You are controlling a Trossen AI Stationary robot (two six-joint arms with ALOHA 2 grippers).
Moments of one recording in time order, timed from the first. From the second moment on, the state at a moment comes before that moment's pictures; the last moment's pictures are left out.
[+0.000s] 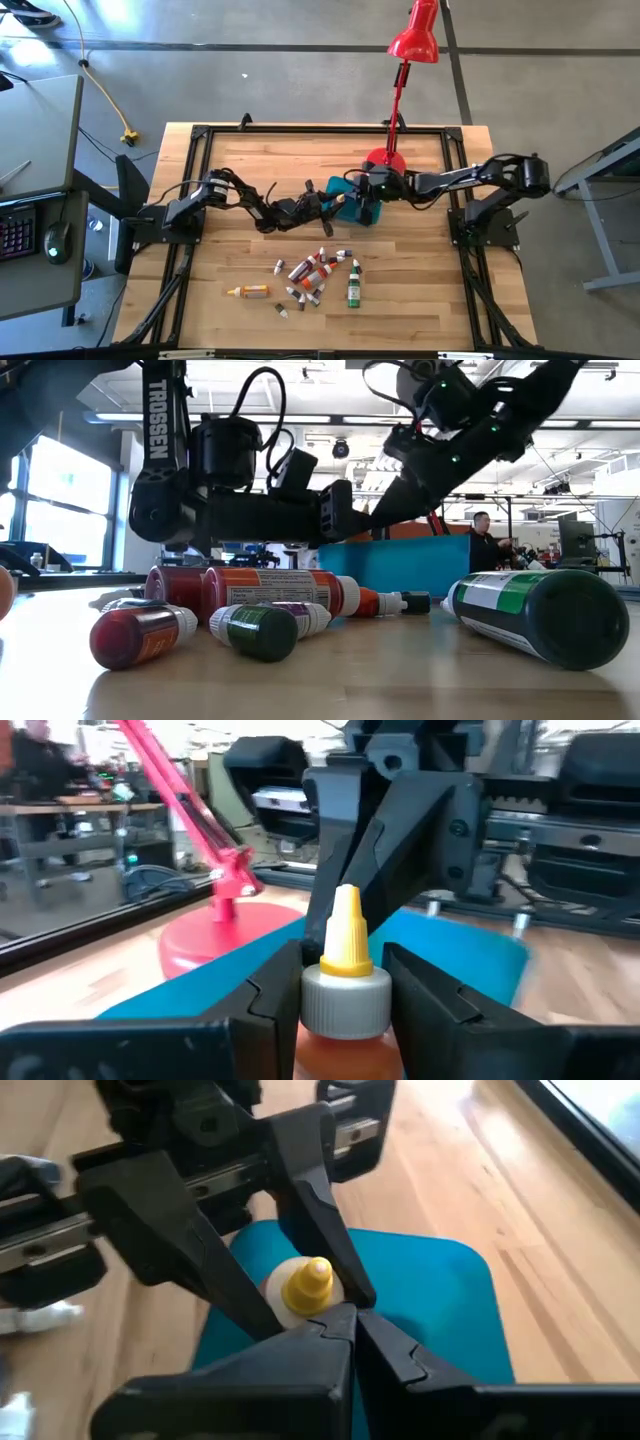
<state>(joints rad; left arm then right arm) -0.01 2.23 0.83 1.54 -0.40 -0.01 -0.17 1.51 0.68 0.25 0.01 -0.02</state>
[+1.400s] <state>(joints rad) -0.03 2.10 0.83 1.51 -0.43 0.12 -0.15 1.51 0.70 0.24 0.02 -0.03</state>
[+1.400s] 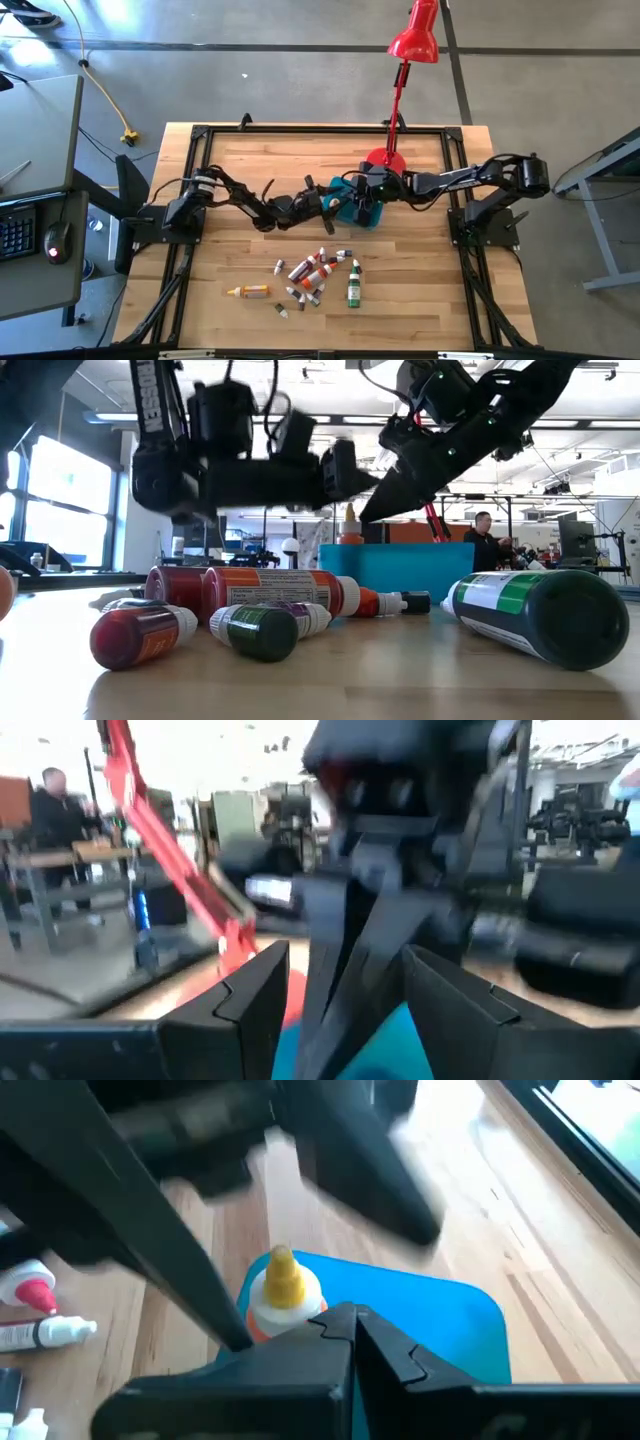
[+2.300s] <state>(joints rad) -0.99 1.45 0.76 1.17 -1.57 0.45 0.14 1.26 0.70 0.46 -0.14 -0.11</state>
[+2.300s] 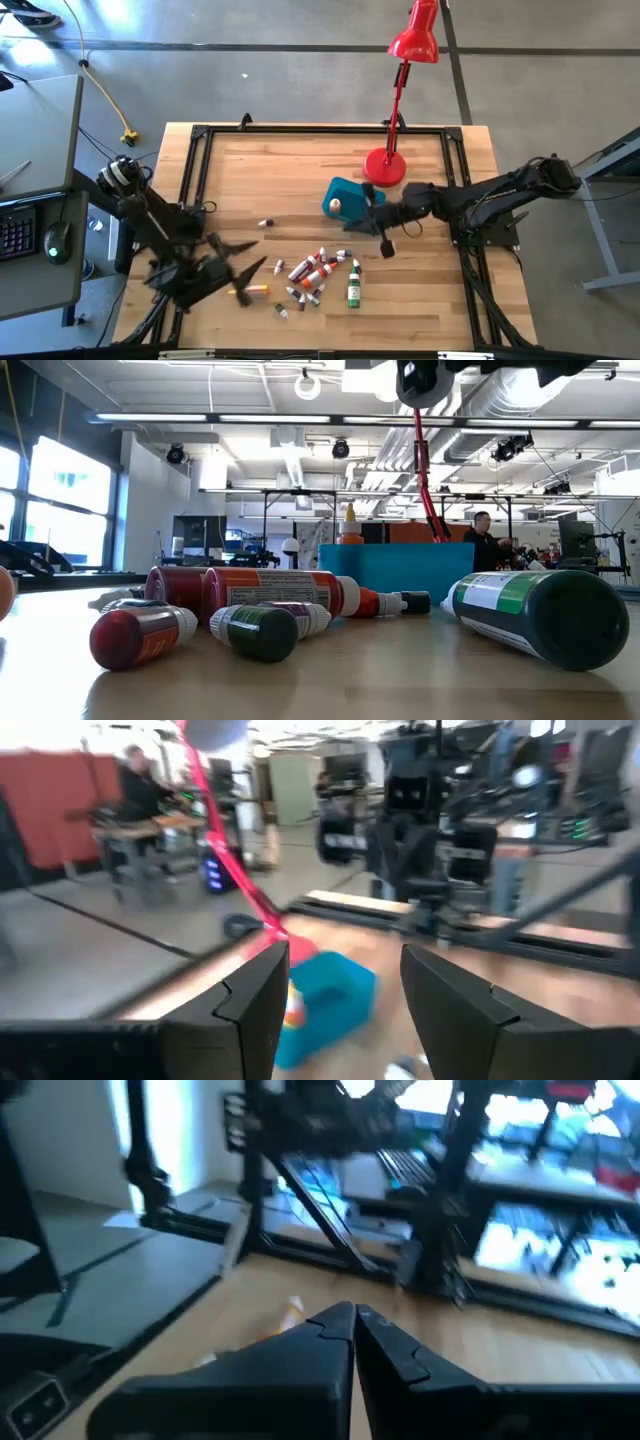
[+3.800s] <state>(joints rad) -0.82 1.47 0.76 0.94 -1.57 0.53 0.26 1.84 1.03 0.07 -0.11 -0.19</state>
